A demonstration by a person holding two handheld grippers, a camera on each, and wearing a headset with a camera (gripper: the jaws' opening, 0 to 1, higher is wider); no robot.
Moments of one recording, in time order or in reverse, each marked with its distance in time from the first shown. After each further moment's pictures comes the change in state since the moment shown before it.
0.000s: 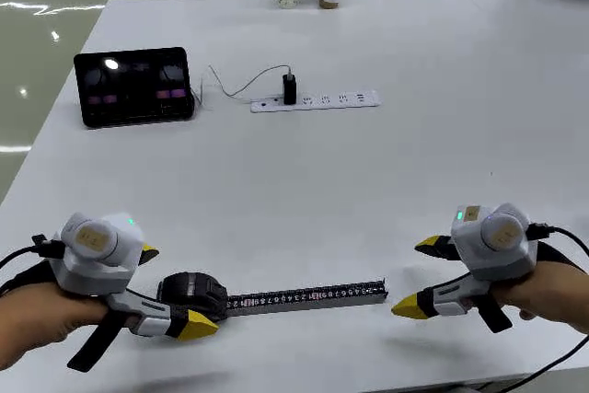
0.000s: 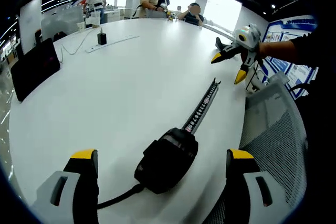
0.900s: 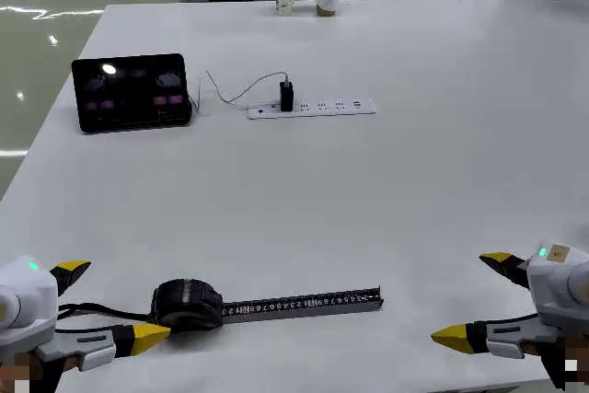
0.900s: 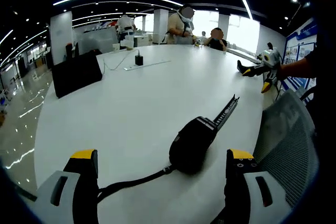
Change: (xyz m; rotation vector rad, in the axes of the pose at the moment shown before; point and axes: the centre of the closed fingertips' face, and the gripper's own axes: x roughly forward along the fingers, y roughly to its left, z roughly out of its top) left arm -0.057 0.034 -0.016 -0.043 -0.226 0.238; right arm -0.062 -0.013 -0.034 0.066 -0.121 -0.185
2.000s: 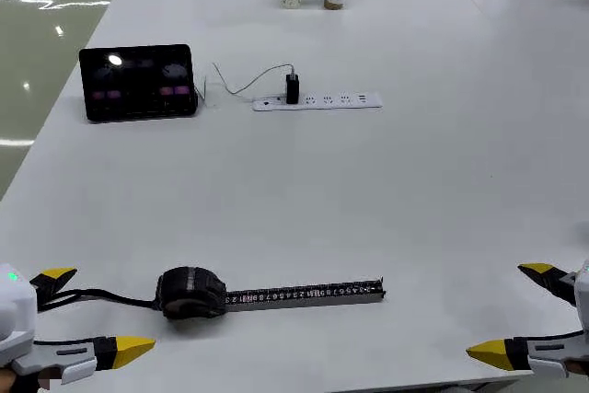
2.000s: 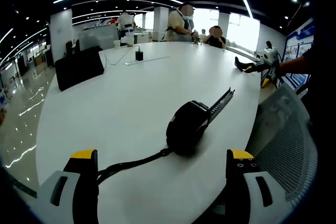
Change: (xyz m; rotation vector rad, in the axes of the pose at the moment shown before) left arm -0.019 -0.005 -0.021 -0.002 0.022 -0.014; right arm -0.028 -0.002 -0.023 0.015 0.026 -0.024
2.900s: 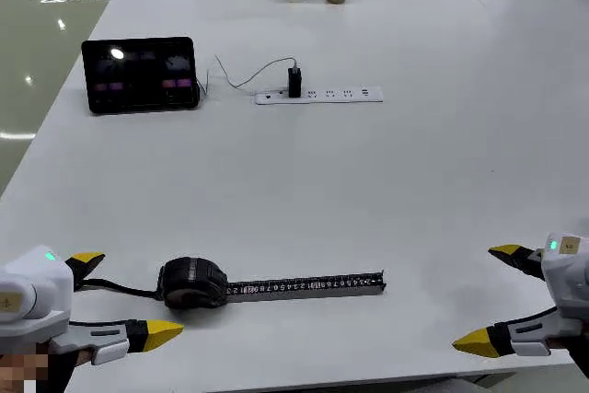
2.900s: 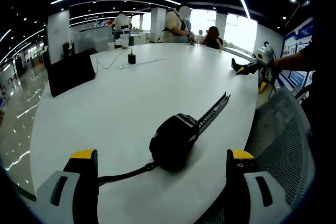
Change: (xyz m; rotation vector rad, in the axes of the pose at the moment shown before) left arm 0.018 -0.026 0.024 0.017 -0.016 -0.014; right arm 0.022 0.017 0.019 -0.129 0.075 0.139
